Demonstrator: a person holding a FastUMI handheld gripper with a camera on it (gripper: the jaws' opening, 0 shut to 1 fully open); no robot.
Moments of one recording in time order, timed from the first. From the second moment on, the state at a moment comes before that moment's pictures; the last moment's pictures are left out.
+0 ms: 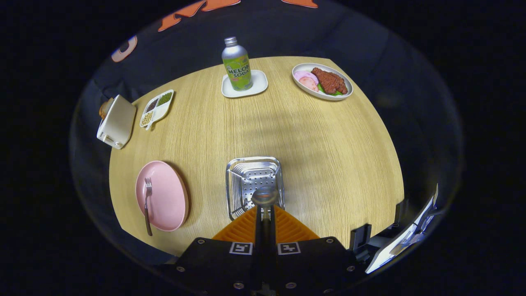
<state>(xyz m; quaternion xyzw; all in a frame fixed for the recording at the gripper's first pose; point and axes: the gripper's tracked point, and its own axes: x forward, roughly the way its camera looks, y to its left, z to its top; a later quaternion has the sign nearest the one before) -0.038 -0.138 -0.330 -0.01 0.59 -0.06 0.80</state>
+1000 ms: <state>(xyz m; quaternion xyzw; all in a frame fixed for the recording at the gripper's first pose) 0.047 -0.046 -0.126 -0.01 0.18 -0.01 0.98</state>
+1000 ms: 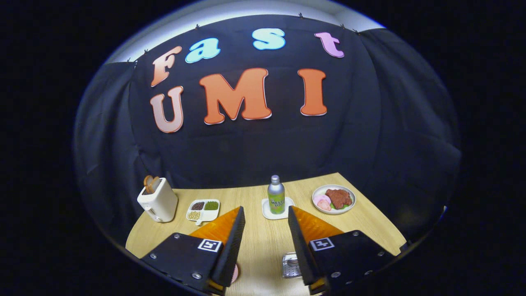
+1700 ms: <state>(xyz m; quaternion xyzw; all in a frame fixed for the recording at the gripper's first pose) 0.030 0.076 -0.147 -0.01 0.16 0.04 0.99</state>
